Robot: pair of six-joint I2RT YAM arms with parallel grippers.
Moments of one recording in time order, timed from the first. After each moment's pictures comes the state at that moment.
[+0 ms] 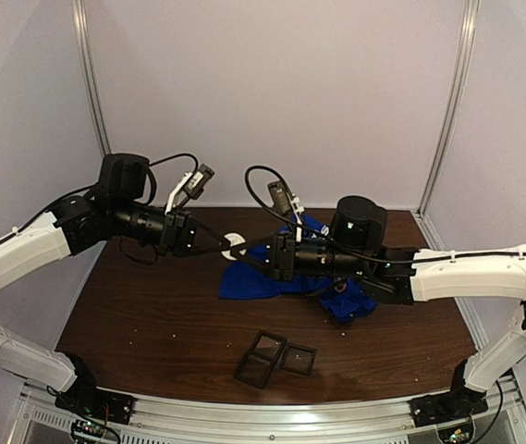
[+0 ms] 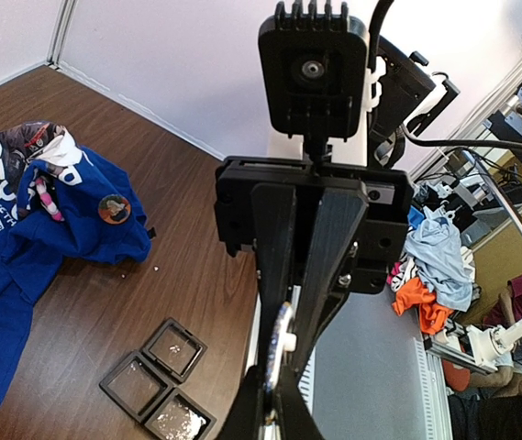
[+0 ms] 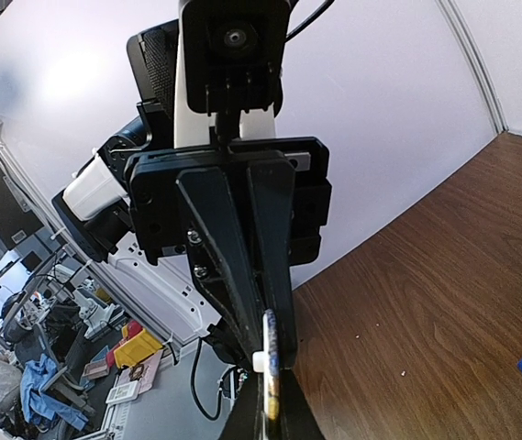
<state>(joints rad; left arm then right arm) -0.69 1.24 1.16 -0.36 0.89 -0.19 1.05 1.52 1.08 0.45 -0.38 0.62</state>
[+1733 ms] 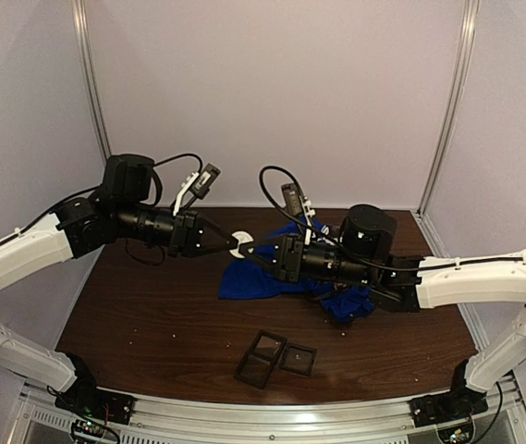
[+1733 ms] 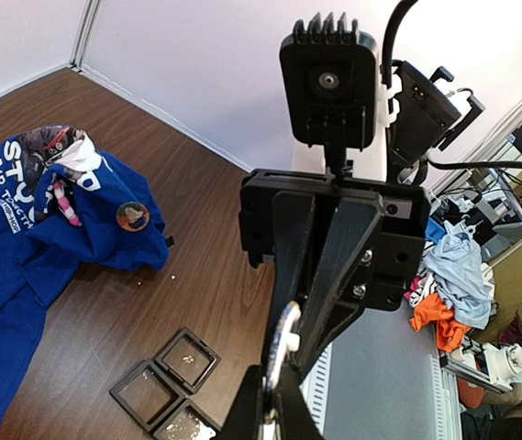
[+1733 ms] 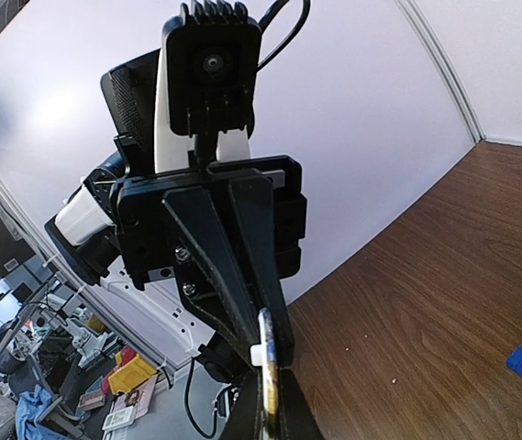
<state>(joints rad) -0.73 1.24 1.16 -0.32 0.77 -0.23 1.05 1.47 1.00 0.53 -0.29 0.66</state>
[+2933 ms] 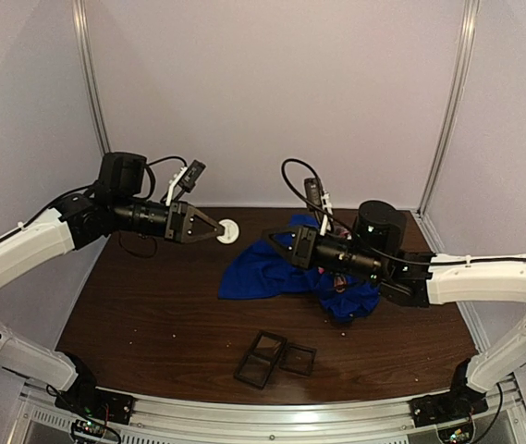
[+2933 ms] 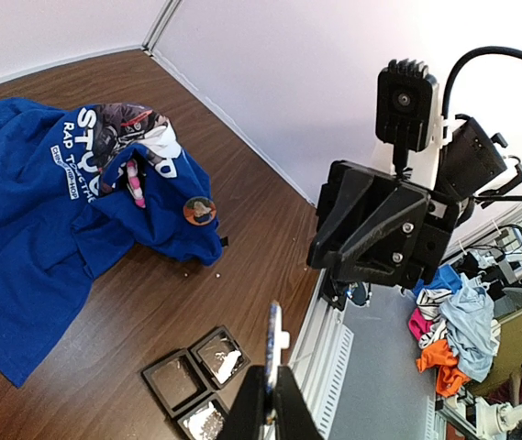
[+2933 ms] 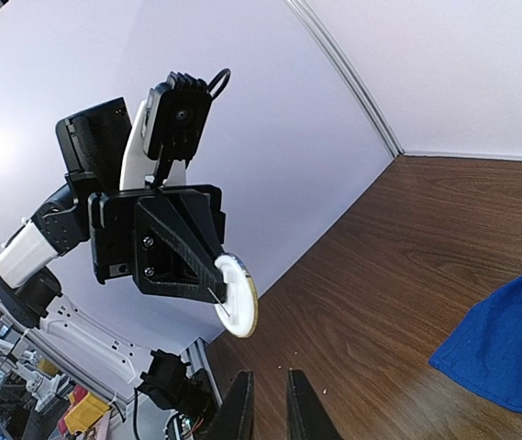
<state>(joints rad) -0.60 1.27 1.16 -0.34 0.75 -0.32 0.99 1.42 0.96 0.47 -0.15 0.66</state>
